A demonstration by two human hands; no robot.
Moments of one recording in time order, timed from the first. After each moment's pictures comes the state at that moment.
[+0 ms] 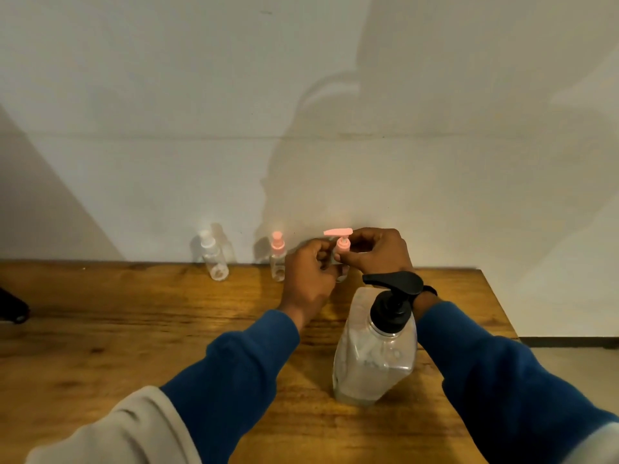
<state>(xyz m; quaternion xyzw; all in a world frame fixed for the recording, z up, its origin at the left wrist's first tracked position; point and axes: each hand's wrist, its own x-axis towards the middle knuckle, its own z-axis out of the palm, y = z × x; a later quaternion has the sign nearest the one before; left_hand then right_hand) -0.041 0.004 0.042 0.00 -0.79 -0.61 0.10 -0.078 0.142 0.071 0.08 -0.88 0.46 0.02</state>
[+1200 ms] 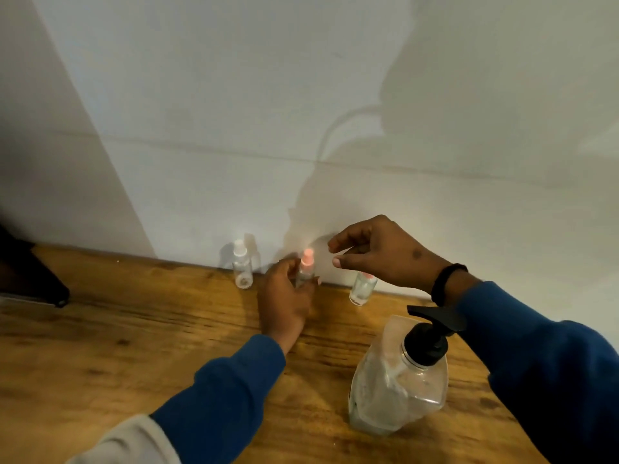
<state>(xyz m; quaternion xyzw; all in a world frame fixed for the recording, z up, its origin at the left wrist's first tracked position) -0.028 -0.051 0.023 0.16 -0.80 -0.53 0.23 -0.082 0.104 0.159 0.28 -0.89 0.35 -0.12</state>
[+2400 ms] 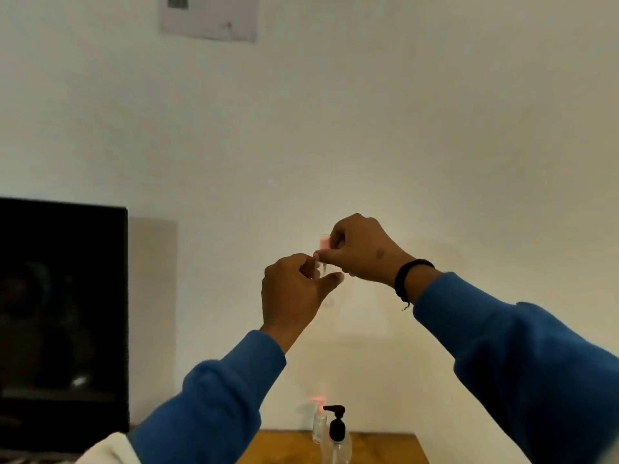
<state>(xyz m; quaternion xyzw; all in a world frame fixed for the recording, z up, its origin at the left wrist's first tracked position) 0.147 -0.020 0.448 -0.10 -0.77 -0.45 0.45 0.157 0.110 0.549 0.25 -0.92 0.23 0.22</state>
